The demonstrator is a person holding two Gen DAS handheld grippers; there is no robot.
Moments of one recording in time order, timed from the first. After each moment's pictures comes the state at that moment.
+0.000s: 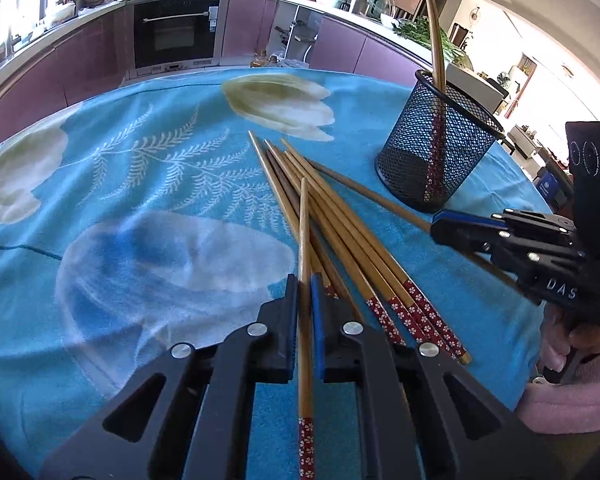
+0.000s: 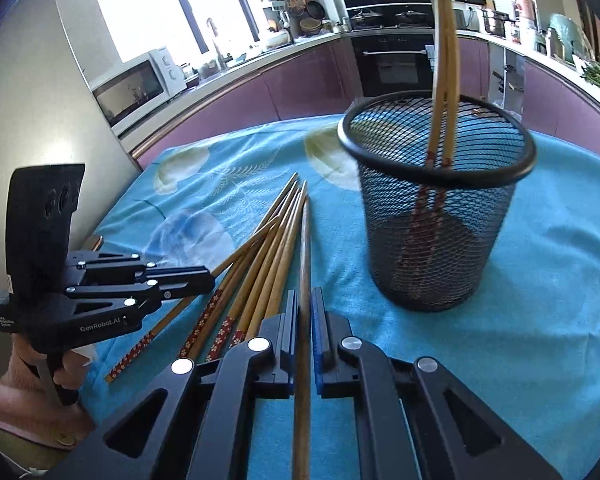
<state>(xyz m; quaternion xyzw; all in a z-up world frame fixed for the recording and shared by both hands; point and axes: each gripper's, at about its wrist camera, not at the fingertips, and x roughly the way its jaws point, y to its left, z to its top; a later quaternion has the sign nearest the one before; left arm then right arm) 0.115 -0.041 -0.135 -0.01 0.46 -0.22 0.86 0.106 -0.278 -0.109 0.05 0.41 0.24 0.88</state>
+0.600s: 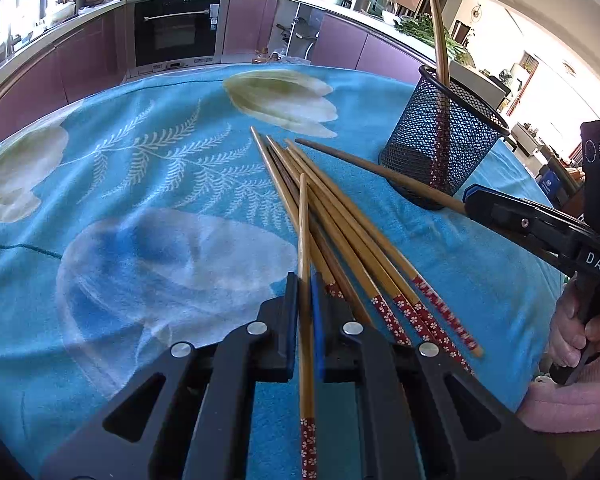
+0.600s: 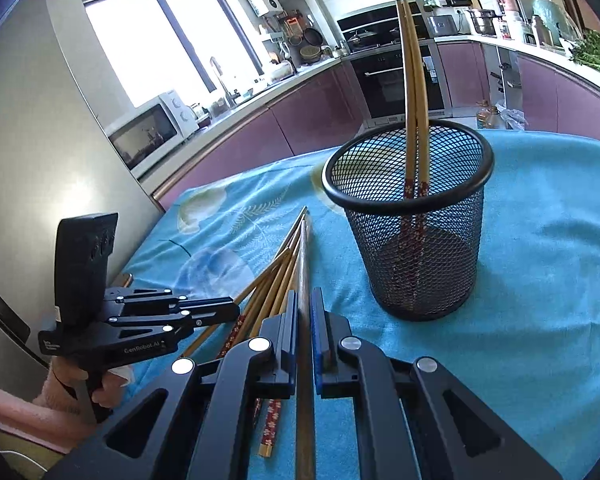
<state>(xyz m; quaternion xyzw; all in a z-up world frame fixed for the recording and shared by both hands) 0.119 -0.041 -0.139 -0.01 0.46 -0.21 0.86 0.097 -0.303 -0.101 0.13 0.37 0.28 0.88</state>
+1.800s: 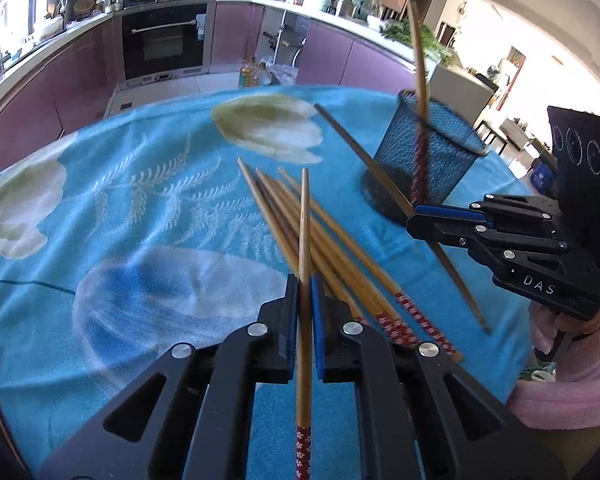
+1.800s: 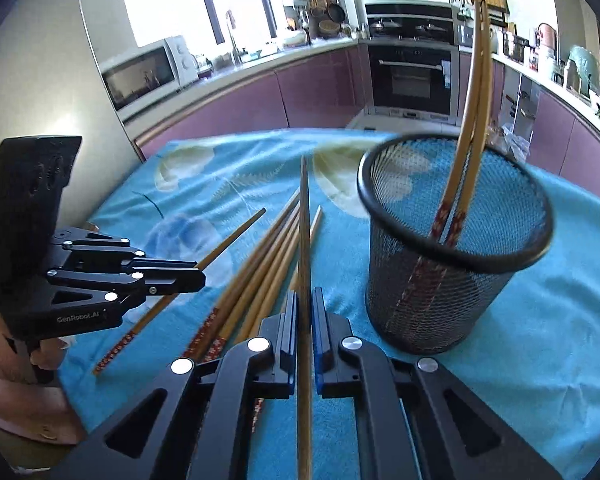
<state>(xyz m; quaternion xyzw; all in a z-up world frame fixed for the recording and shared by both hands) 0.125 -0.043 -0.109 0.00 0.44 -0.24 0.86 0.117 -0.271 -0.091 0.00 0.39 0.27 0.88</state>
